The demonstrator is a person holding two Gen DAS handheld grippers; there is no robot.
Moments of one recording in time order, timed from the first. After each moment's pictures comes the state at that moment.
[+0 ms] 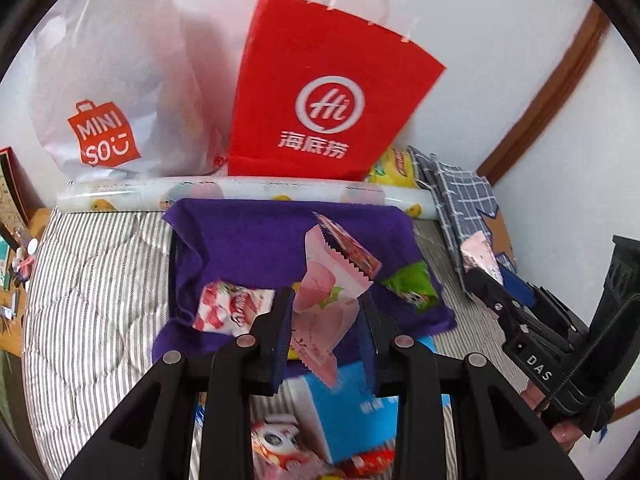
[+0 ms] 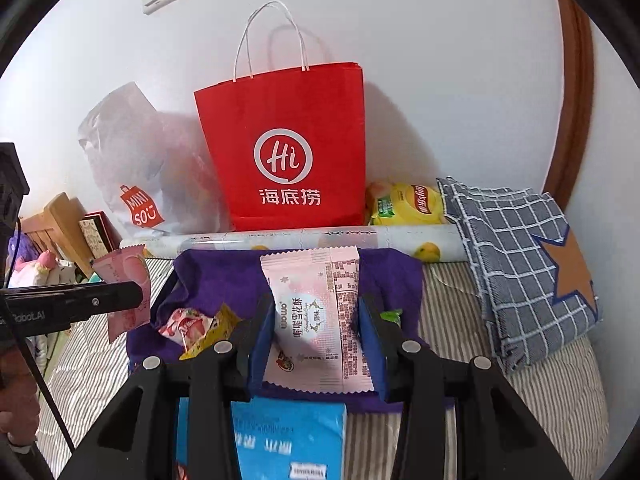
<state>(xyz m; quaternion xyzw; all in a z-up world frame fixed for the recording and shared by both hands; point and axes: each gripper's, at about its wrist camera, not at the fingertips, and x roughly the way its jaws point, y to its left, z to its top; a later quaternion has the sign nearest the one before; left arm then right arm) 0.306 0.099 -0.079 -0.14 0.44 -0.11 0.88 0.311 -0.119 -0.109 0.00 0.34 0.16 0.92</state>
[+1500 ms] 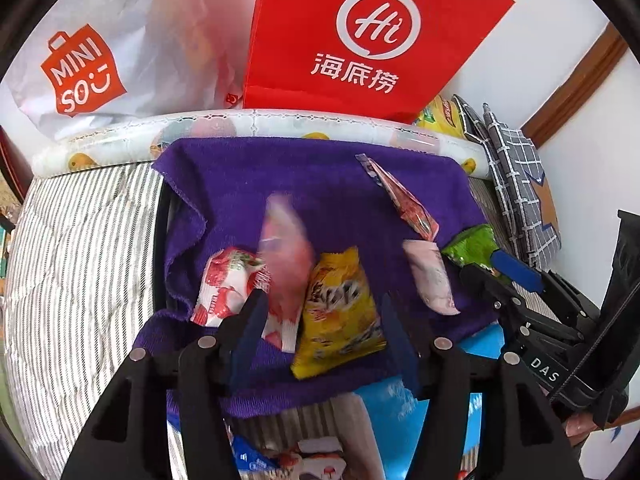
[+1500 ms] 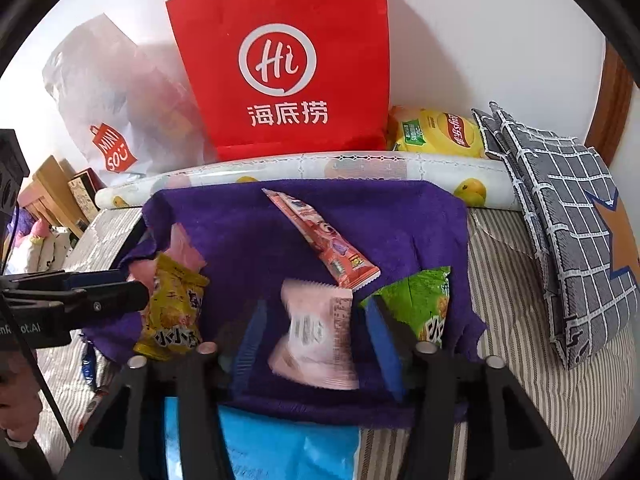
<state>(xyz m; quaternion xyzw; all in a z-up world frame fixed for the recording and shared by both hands) 0.336 0.096 -0.151 -0.11 0.51 -0.09 0.85 0.350 -0.102 -0.184 -0.01 0.42 0.18 0.89</state>
